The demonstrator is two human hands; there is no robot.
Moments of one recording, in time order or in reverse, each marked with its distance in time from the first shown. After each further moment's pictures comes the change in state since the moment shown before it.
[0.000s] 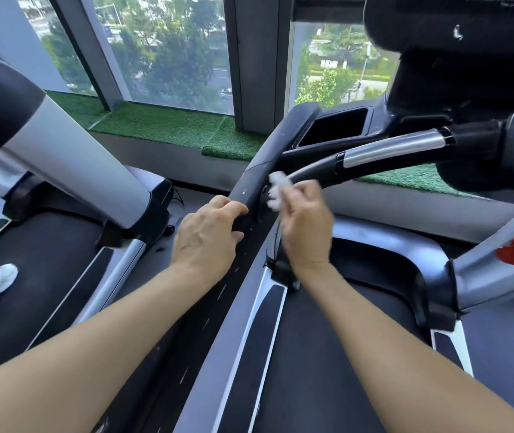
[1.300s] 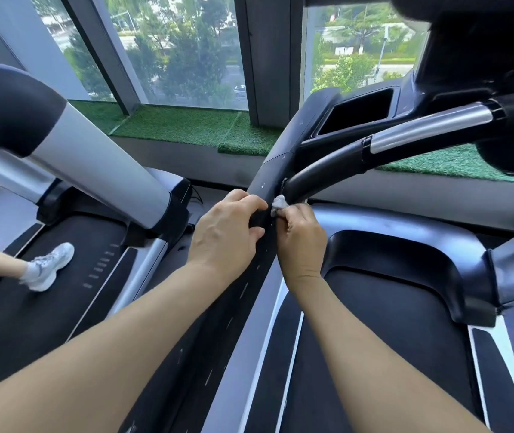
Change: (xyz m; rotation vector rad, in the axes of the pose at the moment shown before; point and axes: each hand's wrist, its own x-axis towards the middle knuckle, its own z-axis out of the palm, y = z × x) left_hand 0.000 -0.002 -0.002 -0.001 0.008 0.047; right_hand -0.037 -0.003 0.051 -0.001 -0.022 0.122
